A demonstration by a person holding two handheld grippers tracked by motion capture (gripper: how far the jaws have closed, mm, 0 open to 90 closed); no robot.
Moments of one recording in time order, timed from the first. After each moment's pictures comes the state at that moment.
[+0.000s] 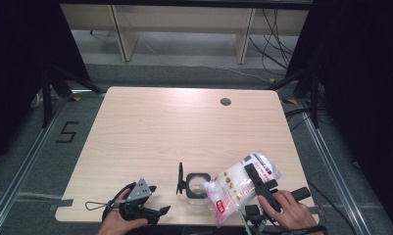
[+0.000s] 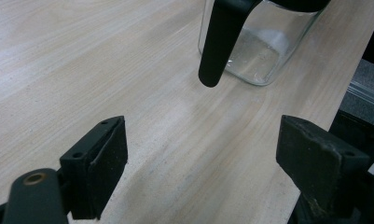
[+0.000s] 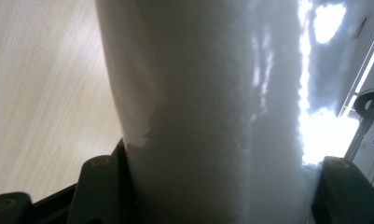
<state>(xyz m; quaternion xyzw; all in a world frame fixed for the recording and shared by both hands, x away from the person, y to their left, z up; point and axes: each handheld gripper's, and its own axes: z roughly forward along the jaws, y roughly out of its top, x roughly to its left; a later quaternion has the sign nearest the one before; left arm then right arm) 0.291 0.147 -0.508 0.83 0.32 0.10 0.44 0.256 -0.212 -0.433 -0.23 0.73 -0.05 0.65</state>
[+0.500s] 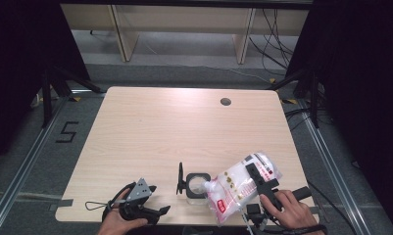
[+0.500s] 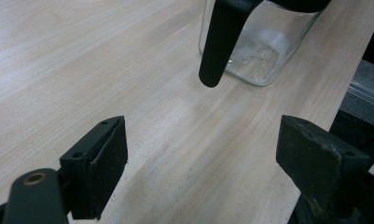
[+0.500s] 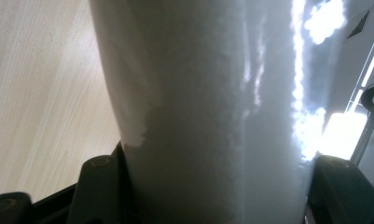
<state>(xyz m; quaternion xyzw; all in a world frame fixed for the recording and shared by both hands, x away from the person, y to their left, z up) 0.291 0.148 -0.507 0.83 0.32 0.10 0.44 0.257 -0.216 -0.437 -0.20 0.74 -0.03 0.64</state>
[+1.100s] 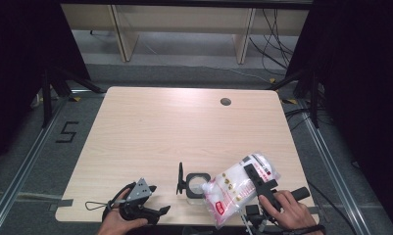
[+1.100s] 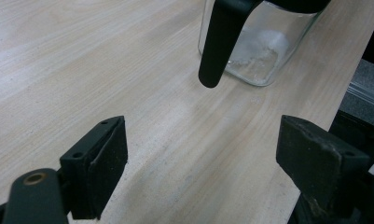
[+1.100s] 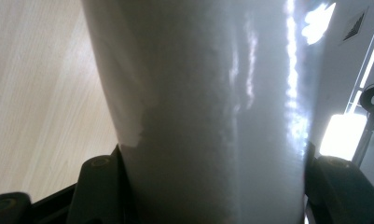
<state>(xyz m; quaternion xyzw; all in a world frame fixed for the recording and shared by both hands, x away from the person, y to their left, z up) 0.291 0.148 -0.507 0.83 0.32 0.10 0.44 0.258 -0.213 -0.436 -0.23 0.72 0.00 0.65</state>
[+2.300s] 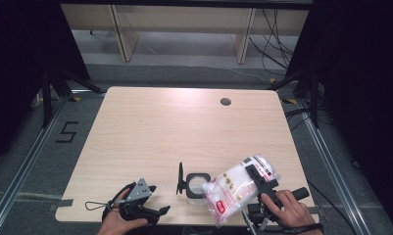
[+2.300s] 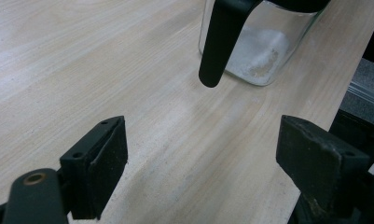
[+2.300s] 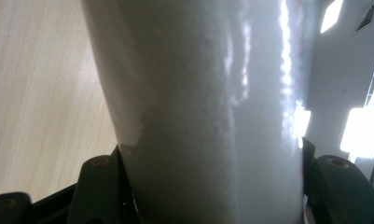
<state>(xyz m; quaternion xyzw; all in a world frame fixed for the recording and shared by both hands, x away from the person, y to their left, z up) 0.292 0.149 -0.506 0.84 0.32 0.10 0.43 0.263 -0.219 -0.443 -0.21 0.74 0.02 0.64</state>
